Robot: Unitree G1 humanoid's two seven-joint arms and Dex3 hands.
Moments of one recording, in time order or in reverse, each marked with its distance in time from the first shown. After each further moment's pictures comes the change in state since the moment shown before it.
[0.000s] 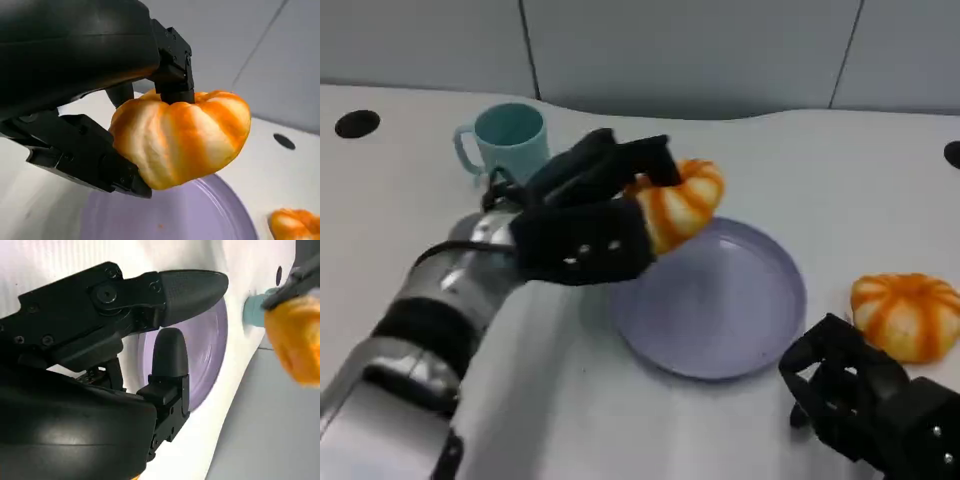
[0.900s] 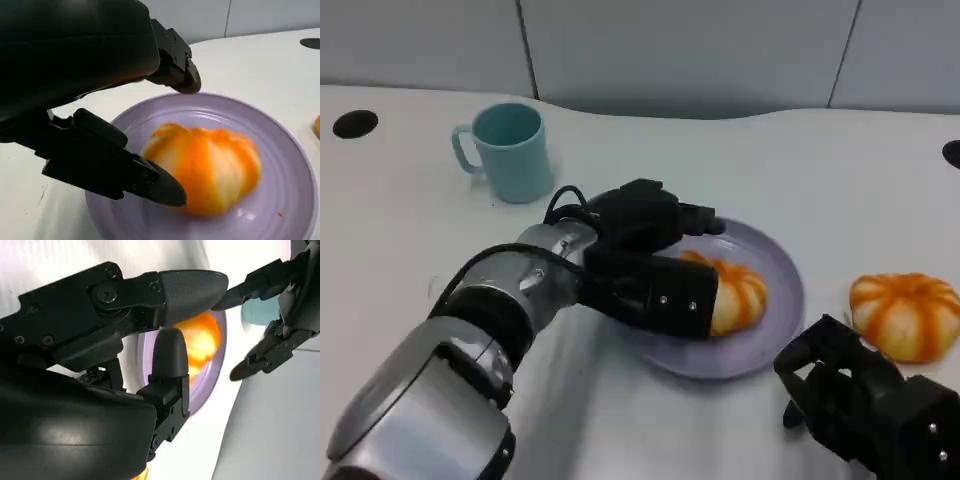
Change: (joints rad) left arm -0.077 -0.088 -0.203 0.155 0.184 0.065 0.035; right arm 0.000 0.024 0.002 0.001 0.015 0.011 -0.008
